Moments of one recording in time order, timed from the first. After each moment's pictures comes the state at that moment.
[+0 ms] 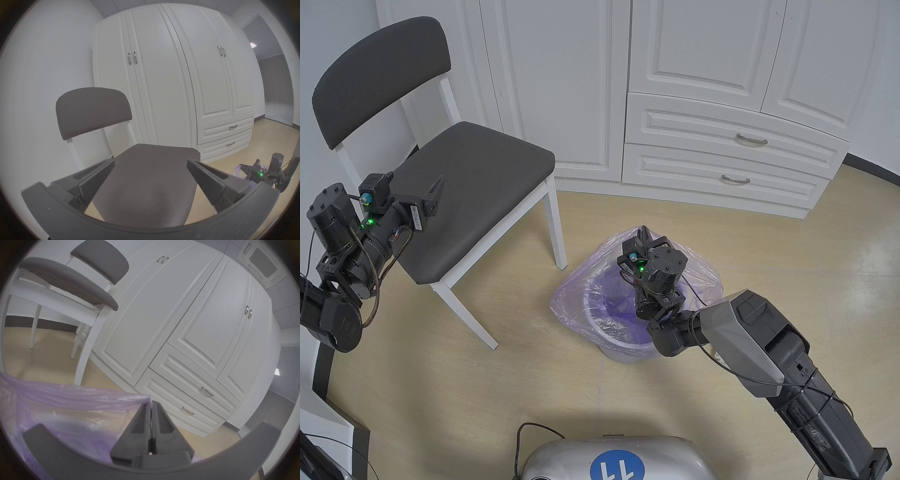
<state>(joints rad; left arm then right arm) -0.09 1.72 -0.69 -1.28 0.07 0.21 0.56 2.86 -2.00 -1.18 -0.56 -0.75</state>
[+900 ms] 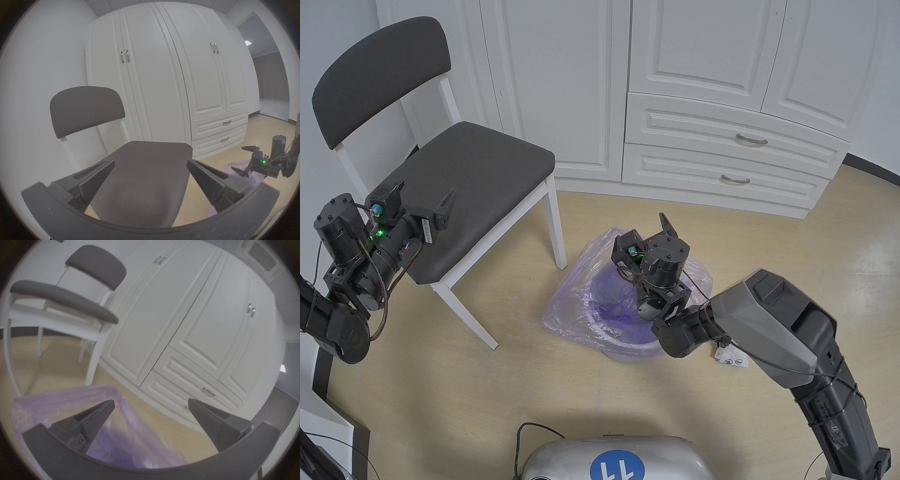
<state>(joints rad) -0.14 1.74 -0.64 -1.32 0.07 0.25 0.60 2.65 -1.71 -1.17 -0.57 -0.69</state>
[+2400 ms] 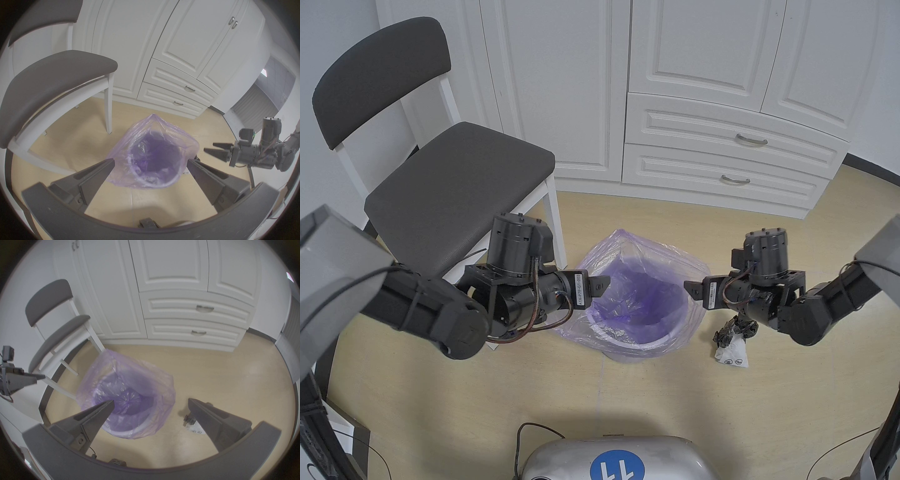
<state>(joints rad) -0.59 1.99 -1.05 -0.52 0.09 -0.33 0.42 2.01 -0.92 -0.66 -0.22 0.18</state>
